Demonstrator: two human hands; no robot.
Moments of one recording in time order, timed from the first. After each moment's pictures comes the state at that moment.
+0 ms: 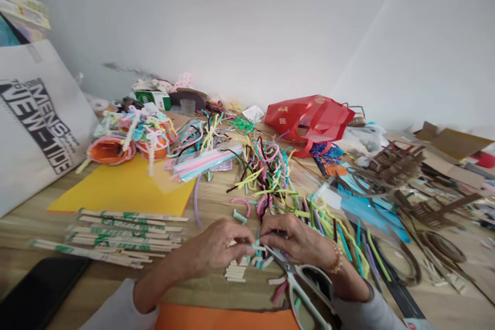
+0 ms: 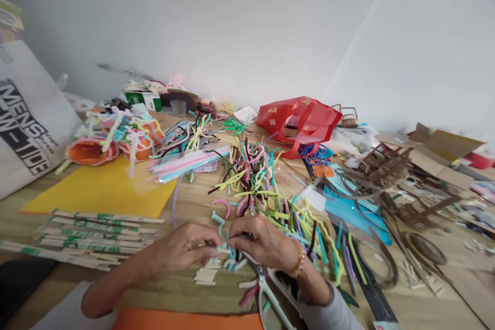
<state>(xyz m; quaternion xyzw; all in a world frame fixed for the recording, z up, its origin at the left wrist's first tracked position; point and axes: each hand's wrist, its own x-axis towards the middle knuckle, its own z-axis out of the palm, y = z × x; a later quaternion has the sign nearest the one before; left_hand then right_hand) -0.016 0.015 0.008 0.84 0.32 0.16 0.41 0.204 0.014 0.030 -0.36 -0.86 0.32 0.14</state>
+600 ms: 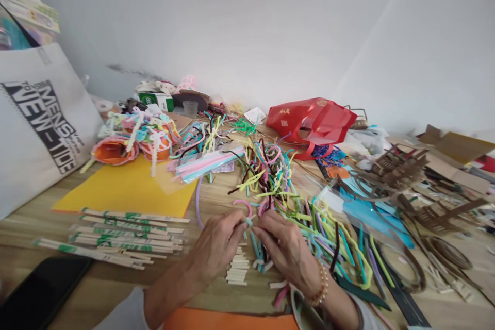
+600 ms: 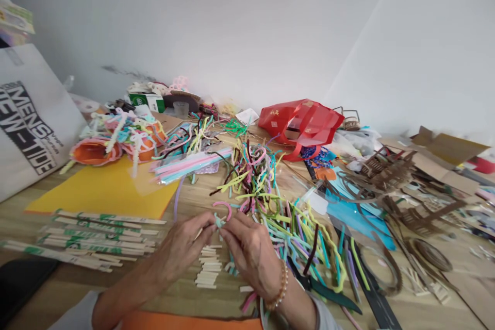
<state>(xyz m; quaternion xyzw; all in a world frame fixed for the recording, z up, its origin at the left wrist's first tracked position) -0.004 0.008 -0.004 0.80 0.47 0.27 0.24 0.169 -0.007 0.020 -0.41 -0.82 0.22 0.32</state>
